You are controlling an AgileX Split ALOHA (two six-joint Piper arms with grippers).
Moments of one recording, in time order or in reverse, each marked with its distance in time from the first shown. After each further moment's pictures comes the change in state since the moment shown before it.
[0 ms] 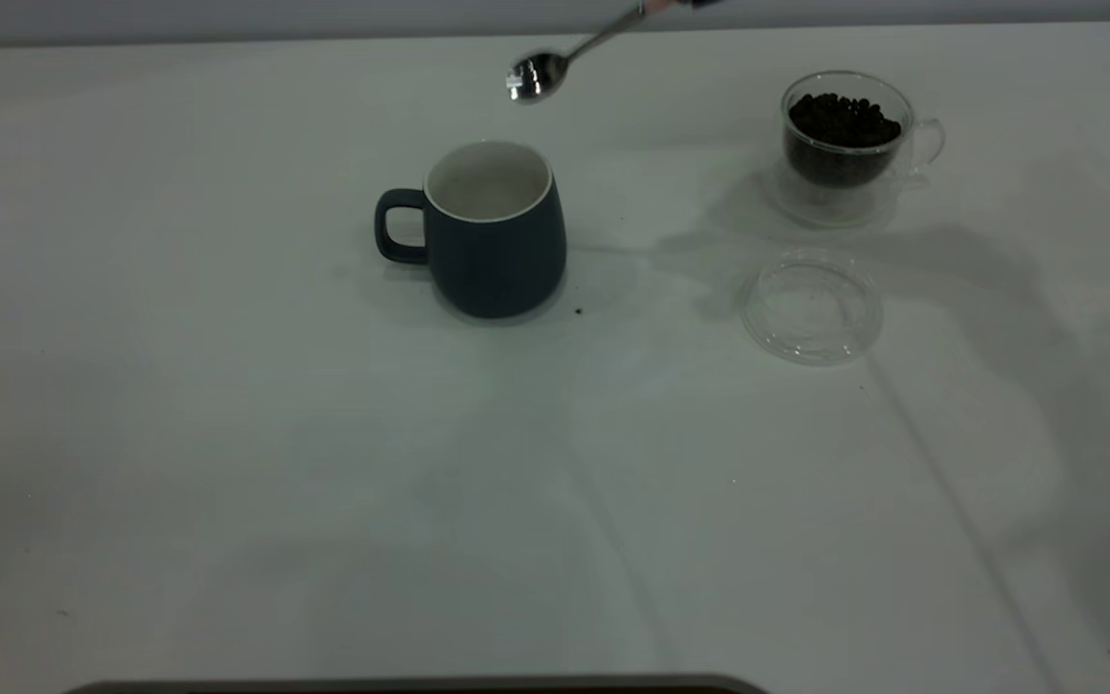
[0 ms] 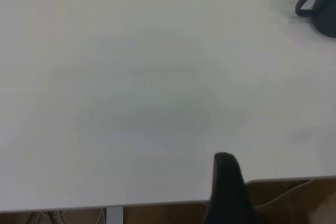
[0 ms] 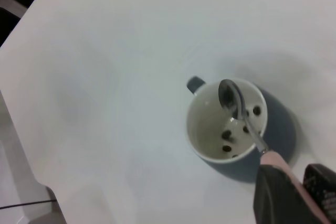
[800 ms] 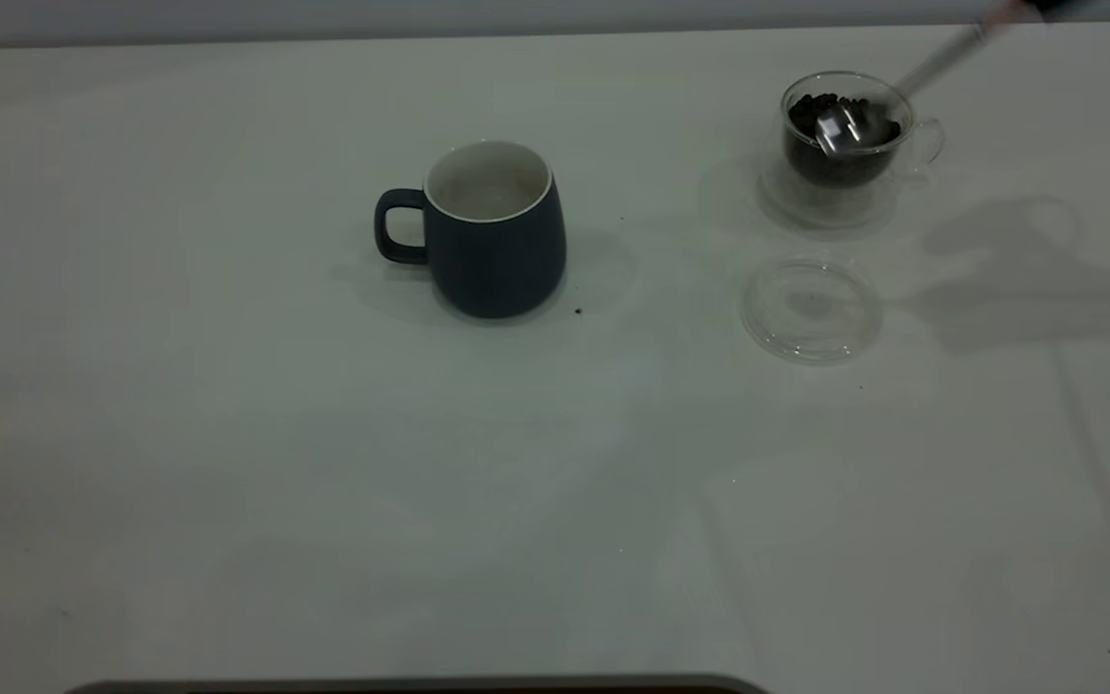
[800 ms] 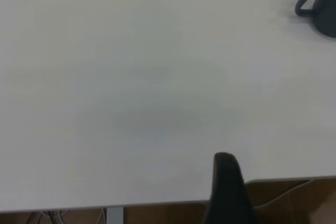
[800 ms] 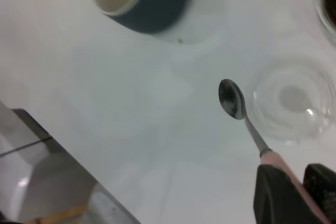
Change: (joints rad) left arm 0.000 0.000 0.000 0.000 0.000 0.001; right arm -0.336 -0.138 0.161 -0.381 0.166 0.273
